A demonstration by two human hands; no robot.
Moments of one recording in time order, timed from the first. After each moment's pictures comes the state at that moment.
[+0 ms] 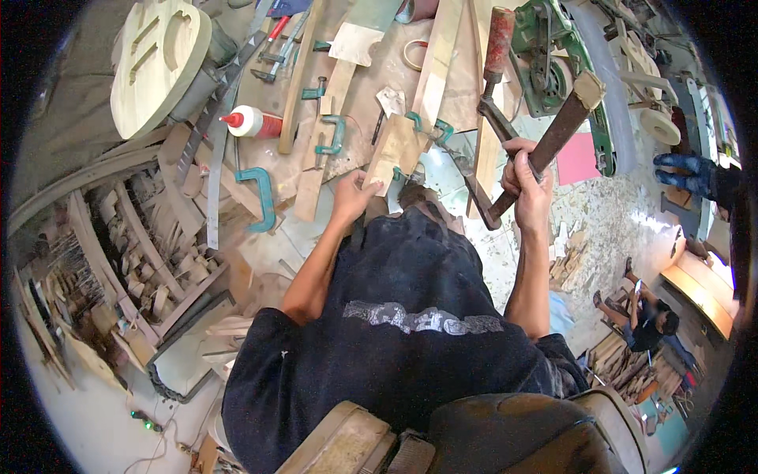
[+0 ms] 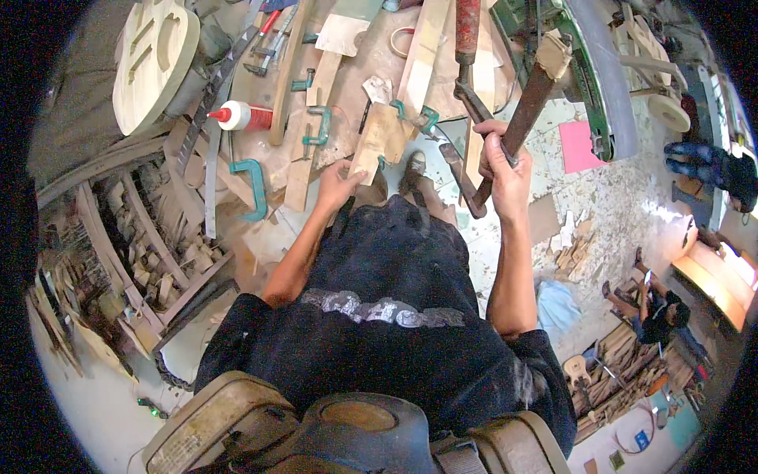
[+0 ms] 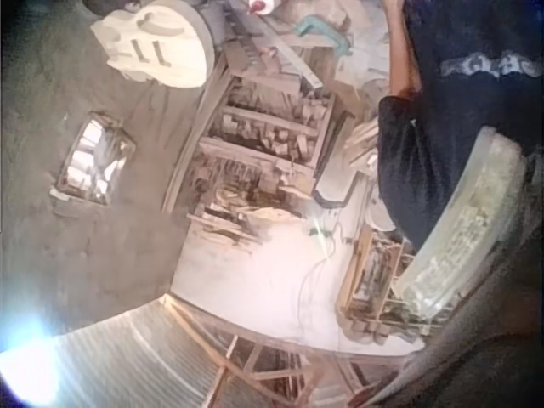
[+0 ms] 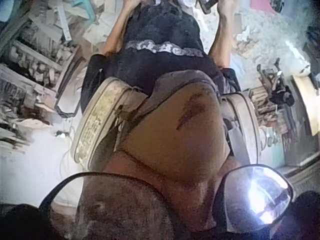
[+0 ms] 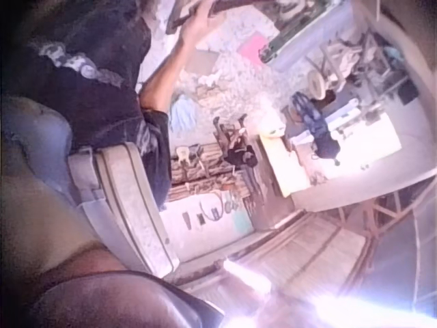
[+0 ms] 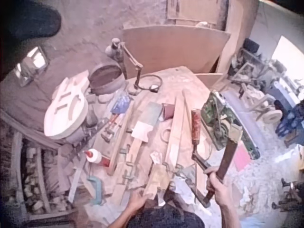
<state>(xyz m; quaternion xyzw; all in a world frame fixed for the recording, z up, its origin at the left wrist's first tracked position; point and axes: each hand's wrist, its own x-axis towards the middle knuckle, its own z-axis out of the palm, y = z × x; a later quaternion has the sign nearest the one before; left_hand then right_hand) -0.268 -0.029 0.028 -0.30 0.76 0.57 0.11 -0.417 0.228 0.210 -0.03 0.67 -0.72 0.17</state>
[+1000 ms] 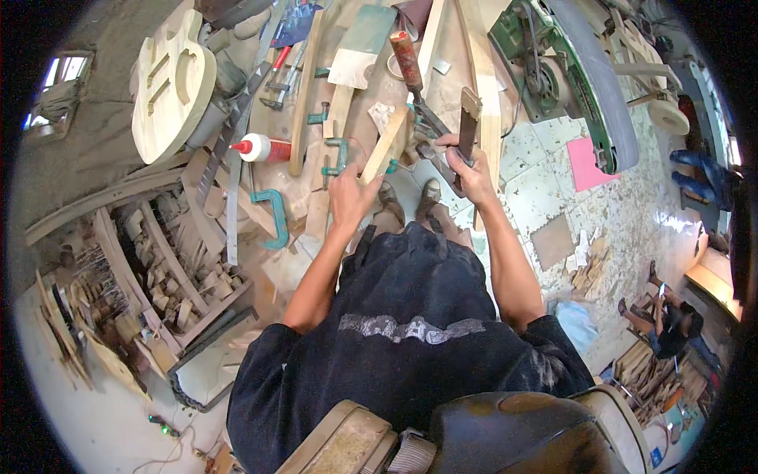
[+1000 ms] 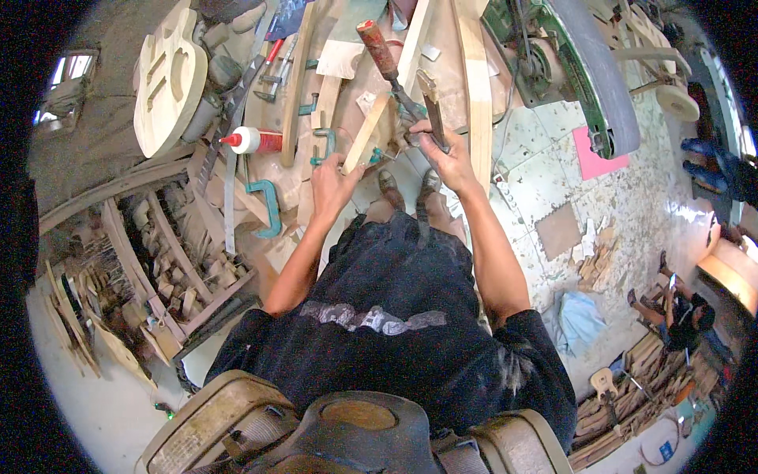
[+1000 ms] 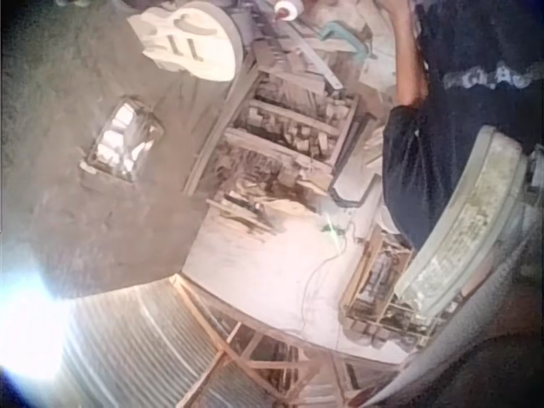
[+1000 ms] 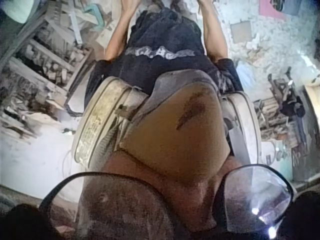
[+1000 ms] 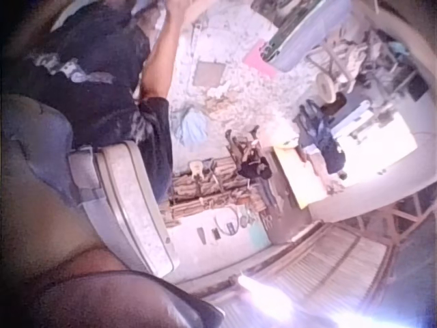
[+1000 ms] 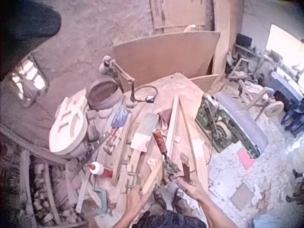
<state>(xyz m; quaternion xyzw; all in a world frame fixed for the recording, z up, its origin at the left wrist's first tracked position) -0.317 -0.029 0.097 -0.22 0.92 0.31 -0.03 -0.436 0.195 0.123 -0.12 0.67 -0.69 0.24</state>
